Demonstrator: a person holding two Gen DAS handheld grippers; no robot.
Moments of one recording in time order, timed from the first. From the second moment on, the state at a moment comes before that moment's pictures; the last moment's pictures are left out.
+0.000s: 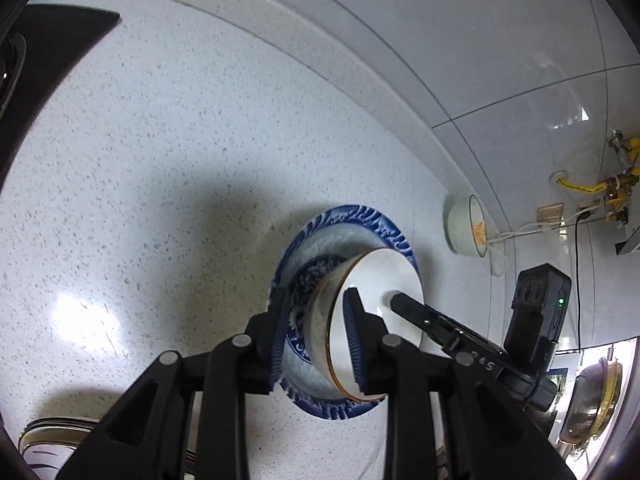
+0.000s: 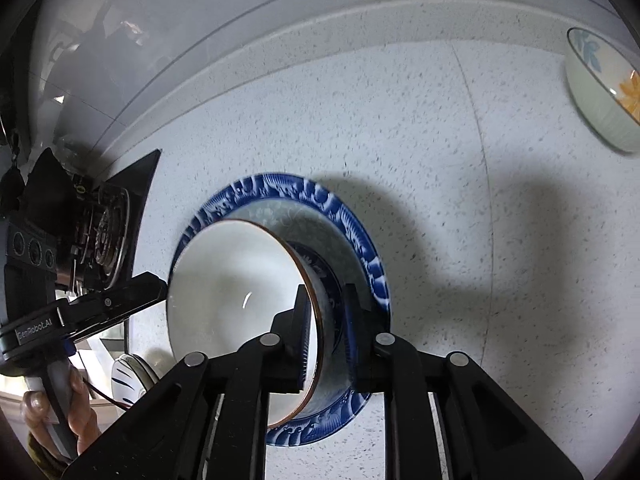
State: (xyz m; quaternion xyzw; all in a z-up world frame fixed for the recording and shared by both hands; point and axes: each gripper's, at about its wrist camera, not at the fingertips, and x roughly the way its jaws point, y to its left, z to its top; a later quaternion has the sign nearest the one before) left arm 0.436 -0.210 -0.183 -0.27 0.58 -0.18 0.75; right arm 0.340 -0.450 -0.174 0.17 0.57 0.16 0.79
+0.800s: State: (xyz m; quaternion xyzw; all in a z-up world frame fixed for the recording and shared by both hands) left arm 0.464 -0.265 -0.112 -0.26 0.54 -0.22 0.77; right arm 0.294 -0.664 -0.118 0.23 0.47 0.03 0.85
